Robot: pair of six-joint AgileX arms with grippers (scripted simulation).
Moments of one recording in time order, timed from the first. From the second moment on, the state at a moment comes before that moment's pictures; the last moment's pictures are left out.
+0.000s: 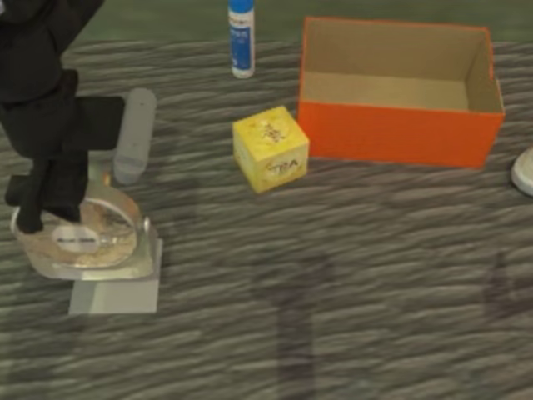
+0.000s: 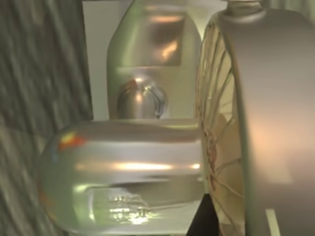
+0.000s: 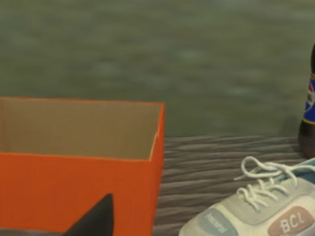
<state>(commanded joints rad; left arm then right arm) -0.31 1.71 1.51 -1.39 0.01 1.27 0.00 0.00 0.00 0.00 0.00 0.00</state>
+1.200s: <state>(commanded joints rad) -0.31 1.72 1.39 -1.25 0.01 1.28 0.00 0.00 0.00 0.00 0.00 0.00</state>
